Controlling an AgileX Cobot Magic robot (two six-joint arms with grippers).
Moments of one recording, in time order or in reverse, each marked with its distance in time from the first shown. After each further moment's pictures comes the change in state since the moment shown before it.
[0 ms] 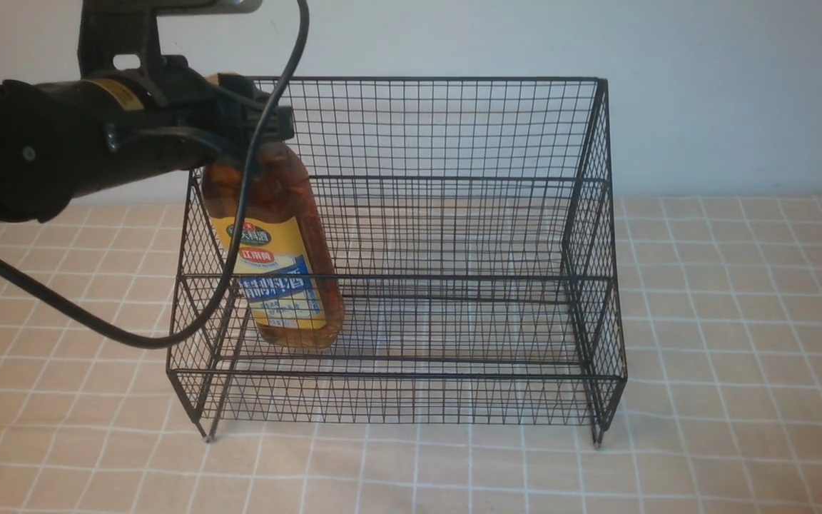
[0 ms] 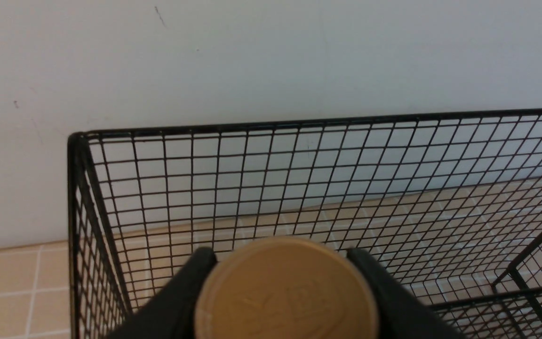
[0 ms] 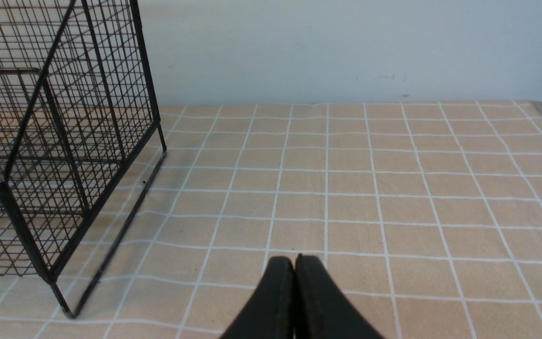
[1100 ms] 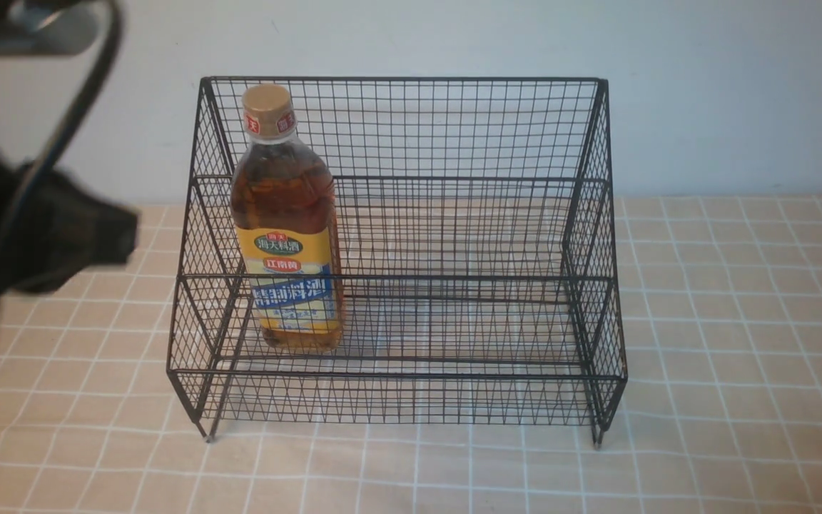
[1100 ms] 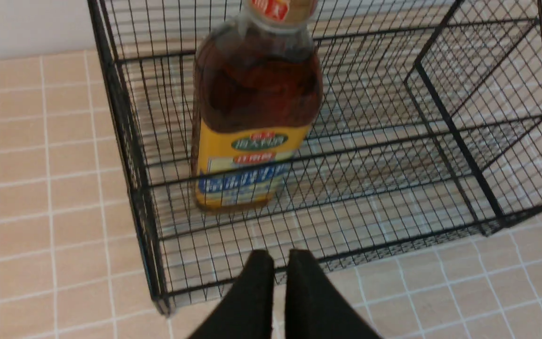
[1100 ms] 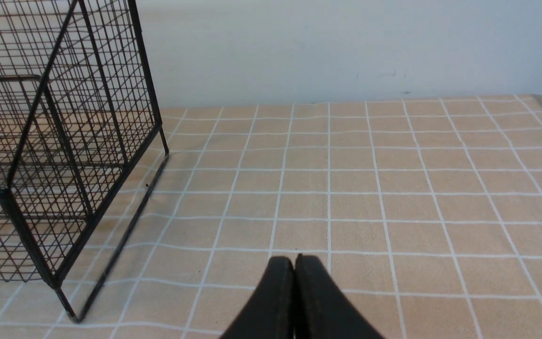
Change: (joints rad) right arm 0.000 0.000 0.000 0.000 0.000 0.015; left arm 0.001 -0.546 0.046 0.039 0.765 -0.085
